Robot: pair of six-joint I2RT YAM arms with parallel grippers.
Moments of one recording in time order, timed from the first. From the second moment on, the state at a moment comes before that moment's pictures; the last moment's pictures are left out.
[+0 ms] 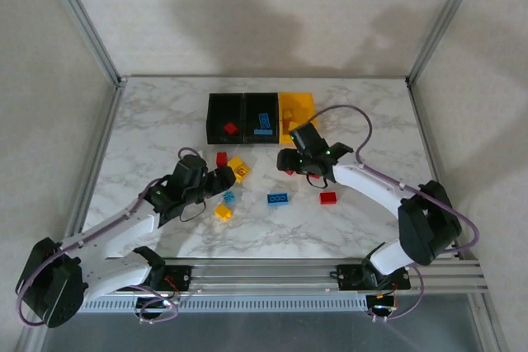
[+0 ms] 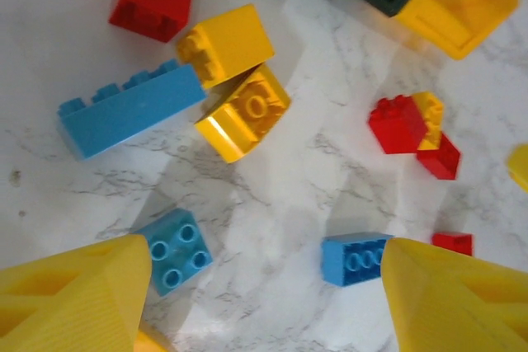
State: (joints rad) left arm -0.57 1.07 0.57 -0.24 0.00 -0.93; right arm 0.68 1.48 1.01 -0.51 0.08 0.65
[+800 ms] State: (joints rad) left arm -0.49 1.70 1.04 -0.42 -0.28 -0.68; right arm 0.80 1.24 0.81 -0.46 0.06 0.73
